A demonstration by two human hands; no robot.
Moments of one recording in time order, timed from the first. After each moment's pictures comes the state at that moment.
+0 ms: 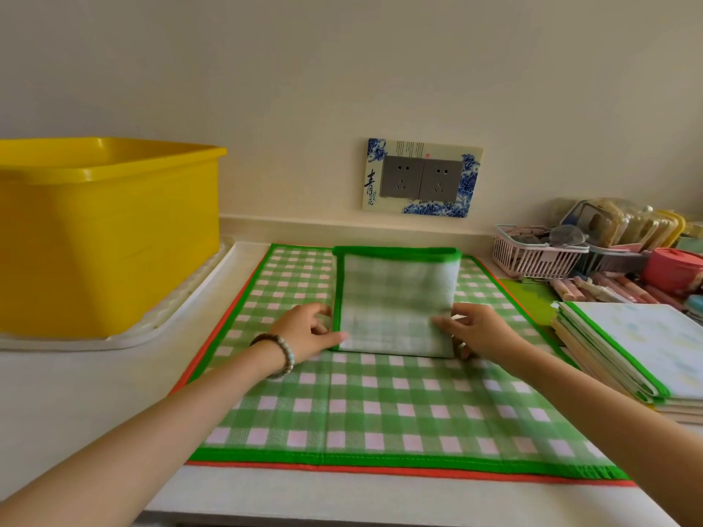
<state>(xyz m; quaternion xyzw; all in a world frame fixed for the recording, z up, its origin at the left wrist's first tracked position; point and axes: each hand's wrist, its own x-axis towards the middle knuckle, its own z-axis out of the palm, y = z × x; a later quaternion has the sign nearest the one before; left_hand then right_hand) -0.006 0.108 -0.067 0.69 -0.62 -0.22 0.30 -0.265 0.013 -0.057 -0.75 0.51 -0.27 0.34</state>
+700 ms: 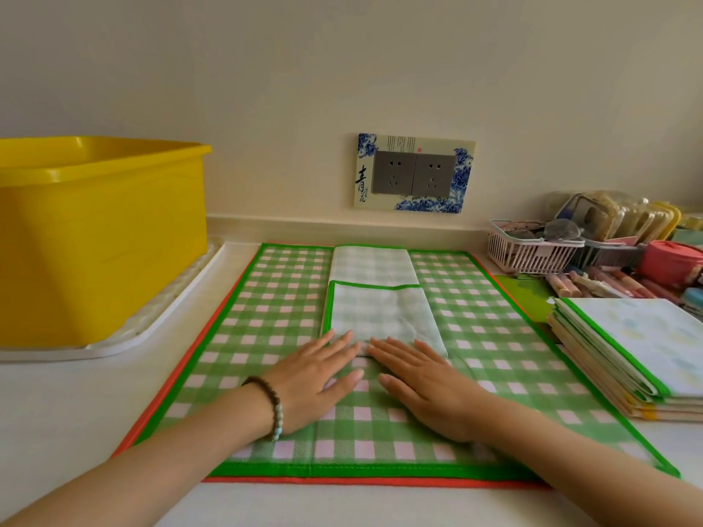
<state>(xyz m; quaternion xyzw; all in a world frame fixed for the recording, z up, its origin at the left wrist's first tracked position) -0.034 0.145 -0.078 0.62 -0.78 -0.10 0.03 -0.239 0.083 -0.079 -0.94 0.32 -0.03 0.12</state>
